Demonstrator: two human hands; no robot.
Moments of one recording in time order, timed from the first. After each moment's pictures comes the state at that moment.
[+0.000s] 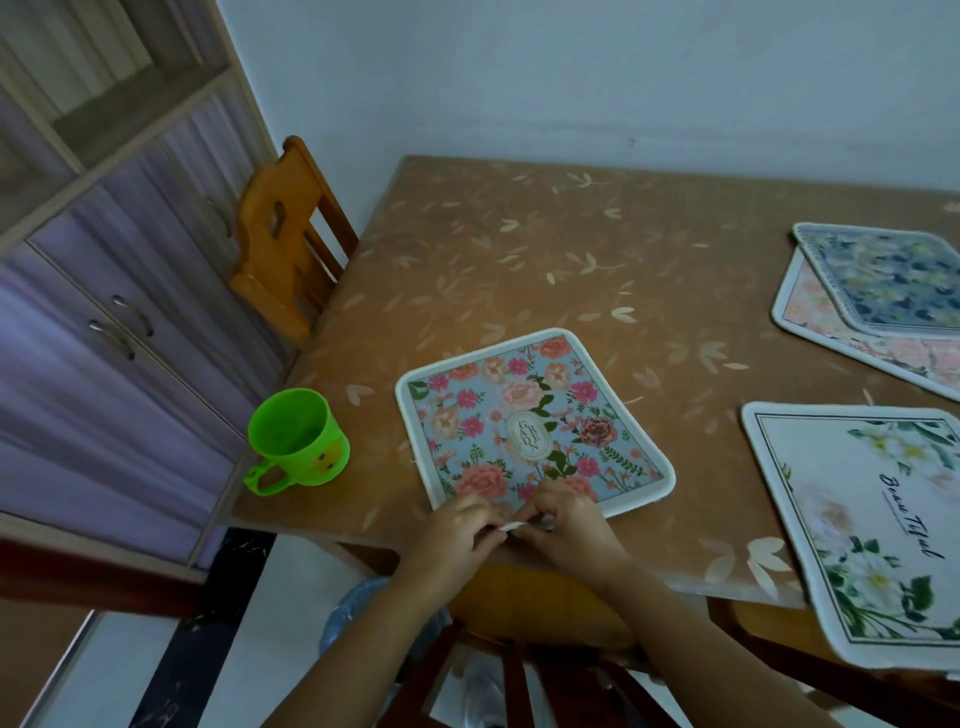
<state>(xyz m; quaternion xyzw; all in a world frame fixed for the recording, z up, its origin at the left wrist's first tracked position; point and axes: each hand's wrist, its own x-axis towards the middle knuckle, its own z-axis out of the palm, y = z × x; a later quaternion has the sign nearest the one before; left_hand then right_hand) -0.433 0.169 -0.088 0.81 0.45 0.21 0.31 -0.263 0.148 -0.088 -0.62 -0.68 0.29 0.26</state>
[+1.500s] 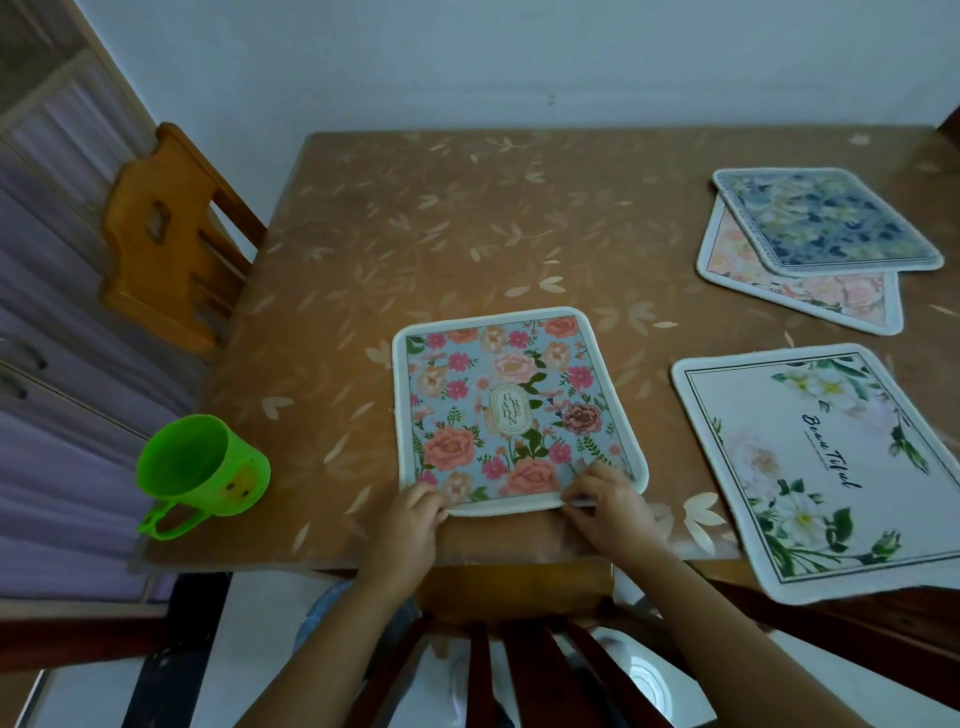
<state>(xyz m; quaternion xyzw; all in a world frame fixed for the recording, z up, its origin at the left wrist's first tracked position) -0.406 0.186 -0.125 0.84 0.45 0.19 0.25 -0.165 0.117 -0.118 -0.74 -0.60 0.21 0.23</state>
